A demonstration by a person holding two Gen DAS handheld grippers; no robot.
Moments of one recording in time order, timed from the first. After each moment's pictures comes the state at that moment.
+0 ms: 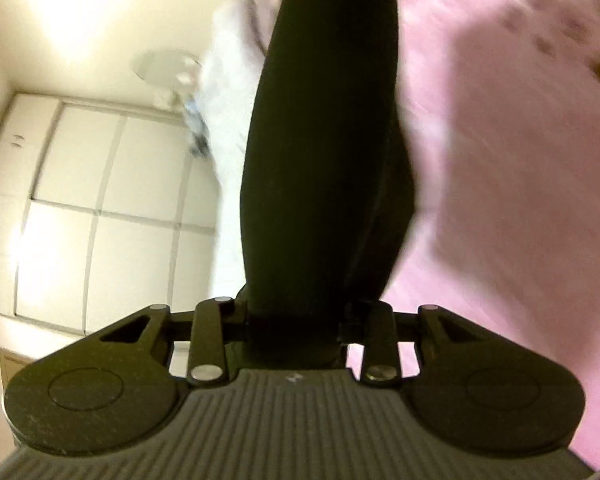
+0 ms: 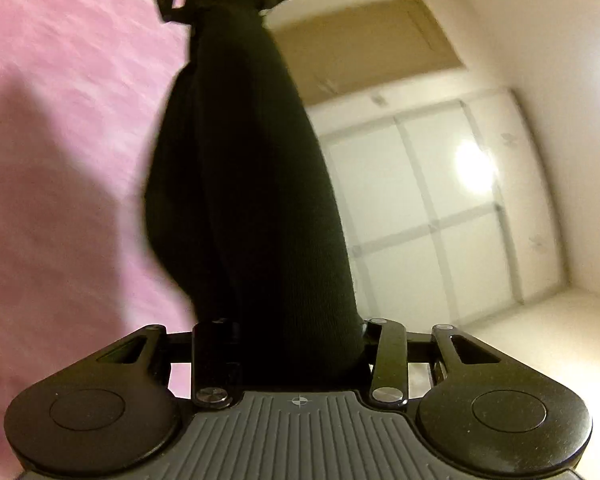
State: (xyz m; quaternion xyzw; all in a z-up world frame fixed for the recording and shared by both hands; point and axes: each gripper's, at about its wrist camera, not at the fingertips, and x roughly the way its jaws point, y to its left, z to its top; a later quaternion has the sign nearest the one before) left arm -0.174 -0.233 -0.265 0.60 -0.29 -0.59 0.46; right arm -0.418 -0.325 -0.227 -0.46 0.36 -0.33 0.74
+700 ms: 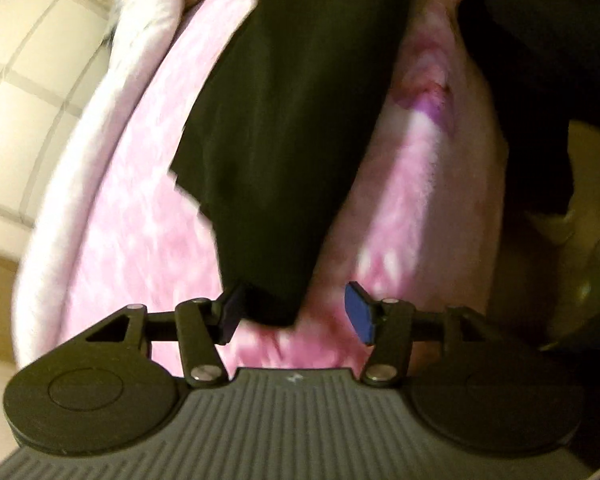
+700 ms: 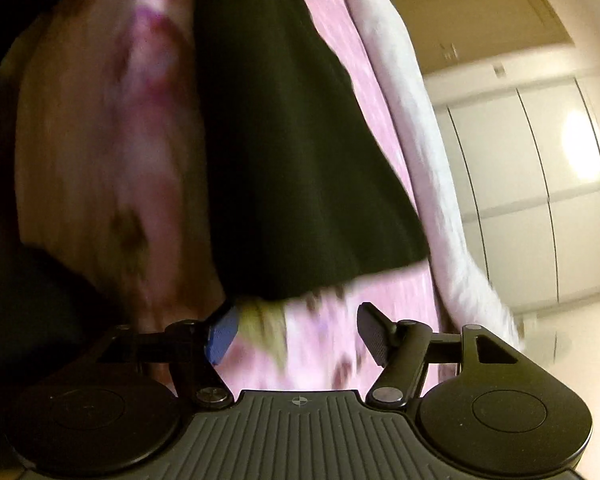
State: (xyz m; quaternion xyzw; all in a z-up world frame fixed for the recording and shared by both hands) left arm -0.127 -0.045 -0.346 0.57 -0.03 -0.67 0.47; right arm -0.488 -0.216 -0.354 -0.37 0.50 -0.28 0.73
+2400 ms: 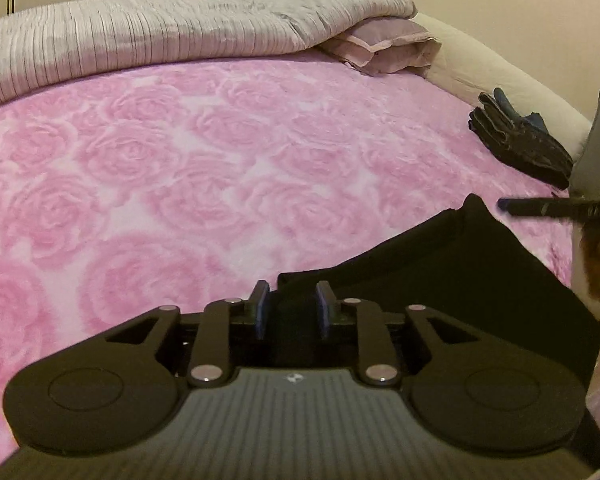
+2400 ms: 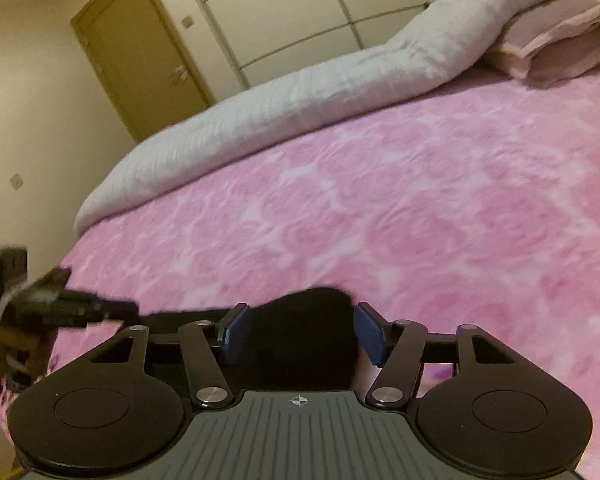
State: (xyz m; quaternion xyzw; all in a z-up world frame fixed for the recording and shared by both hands) left arm -0.070 -0.318 -0.351 0.25 0.31 -0.77 0.50; right arm -0.495 -0.423 -0.264 0.31 0.19 -0.35 0.86
